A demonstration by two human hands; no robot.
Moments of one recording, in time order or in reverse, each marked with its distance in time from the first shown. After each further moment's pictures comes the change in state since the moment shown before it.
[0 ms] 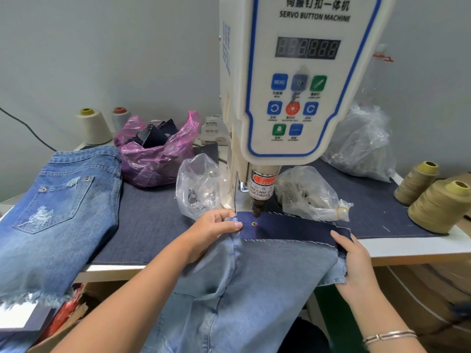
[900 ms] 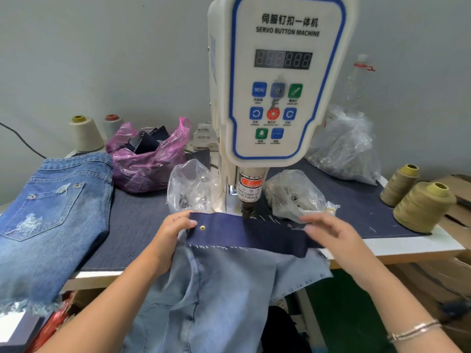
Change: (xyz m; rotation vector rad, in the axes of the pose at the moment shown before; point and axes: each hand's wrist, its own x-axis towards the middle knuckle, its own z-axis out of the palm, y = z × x) left_hand -0.024 0.001 -0.027 -0.113 0.257 0.126; right_hand -0.026 -0.046 0.018 -0.868 -0.433 -0.359
